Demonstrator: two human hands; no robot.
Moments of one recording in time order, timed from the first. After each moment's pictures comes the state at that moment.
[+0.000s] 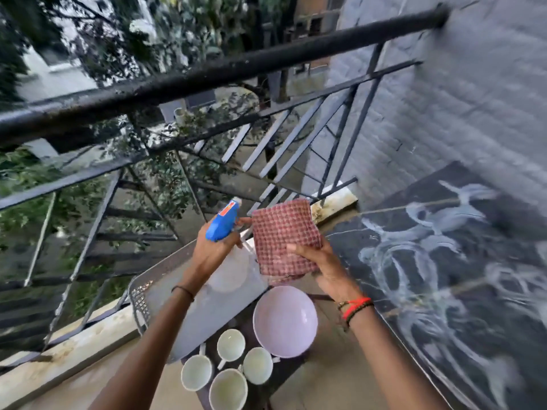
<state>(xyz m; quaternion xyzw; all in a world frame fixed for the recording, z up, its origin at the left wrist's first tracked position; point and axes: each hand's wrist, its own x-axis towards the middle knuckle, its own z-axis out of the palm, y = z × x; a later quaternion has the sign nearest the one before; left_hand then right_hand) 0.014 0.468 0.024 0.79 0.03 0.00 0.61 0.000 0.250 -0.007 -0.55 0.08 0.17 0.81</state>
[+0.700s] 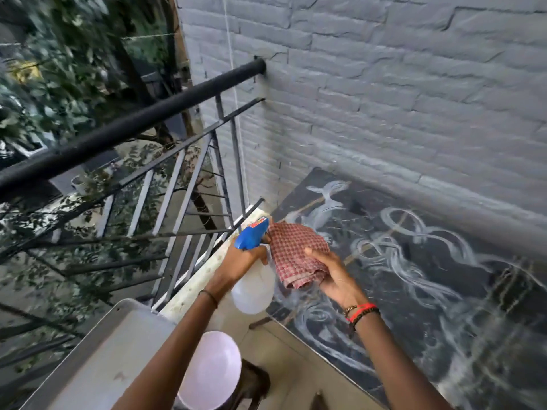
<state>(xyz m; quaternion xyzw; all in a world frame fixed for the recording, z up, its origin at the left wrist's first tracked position) 0.010 0.204 0.104 0.74 -0.16 -0.24 0.61 -0.075 0.015 0.039 -0.43 0.25 -0.01 0.87</state>
